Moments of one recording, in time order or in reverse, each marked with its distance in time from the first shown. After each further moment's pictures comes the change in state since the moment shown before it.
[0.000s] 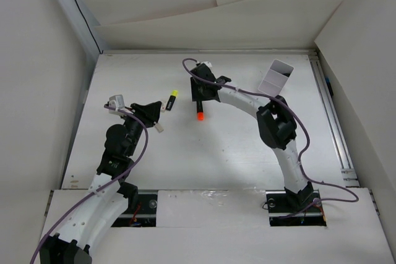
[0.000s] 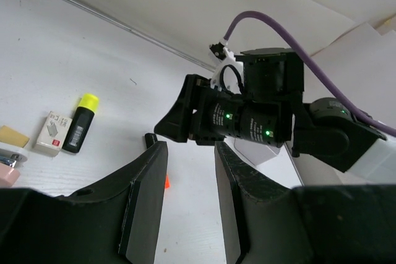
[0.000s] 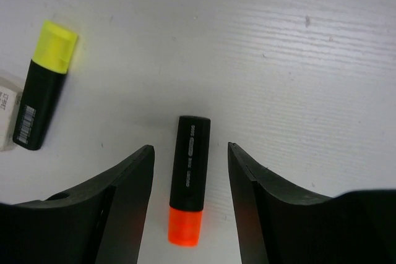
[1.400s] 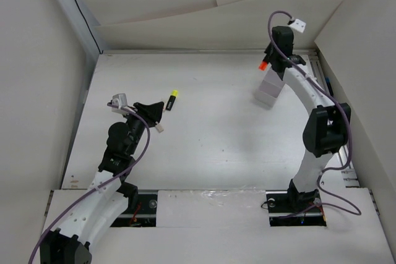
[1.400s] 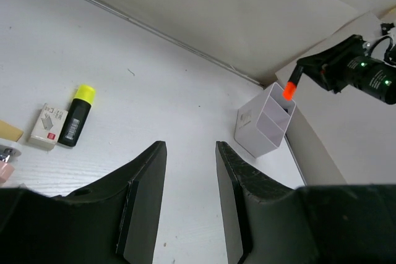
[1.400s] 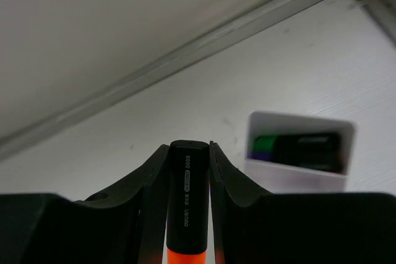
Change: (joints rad) left arm 0.000 0.040 0.000 0.014 0.026 -0.007; right arm -0.470 -0.367 -0.182 0.257 0.139 0.002
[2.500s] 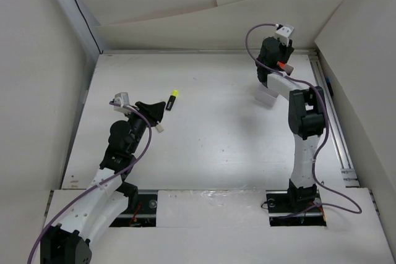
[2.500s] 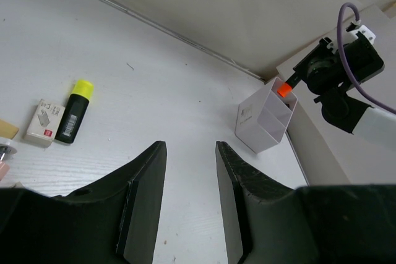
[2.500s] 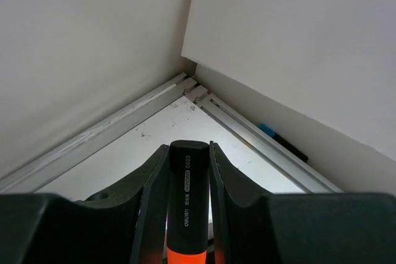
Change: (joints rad) left arm 0.000 0.045 0.000 0.024 0.018 -0.003; right arm -0.039 0.290 -0.037 0.806 0.626 -0.636
